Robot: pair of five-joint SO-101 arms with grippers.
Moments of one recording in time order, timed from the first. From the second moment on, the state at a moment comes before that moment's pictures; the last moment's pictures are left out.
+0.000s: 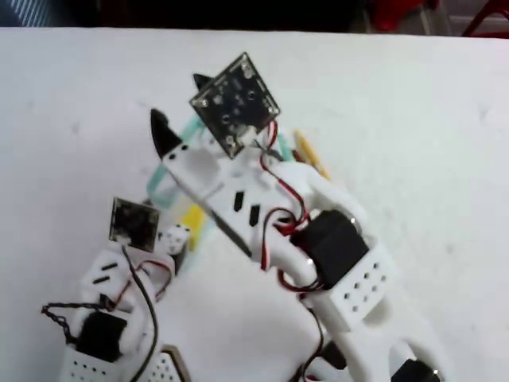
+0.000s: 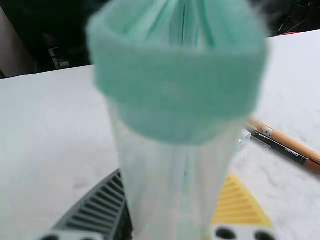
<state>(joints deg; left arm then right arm) 10.2 -104.7 86.5 47.6 1.2 -45.2 -33.4 0.0 52.3 6.8</state>
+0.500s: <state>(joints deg) 10.2 -104.7 86.5 47.6 1.2 -18.9 -27.7 -20.4 64.1 6.8</state>
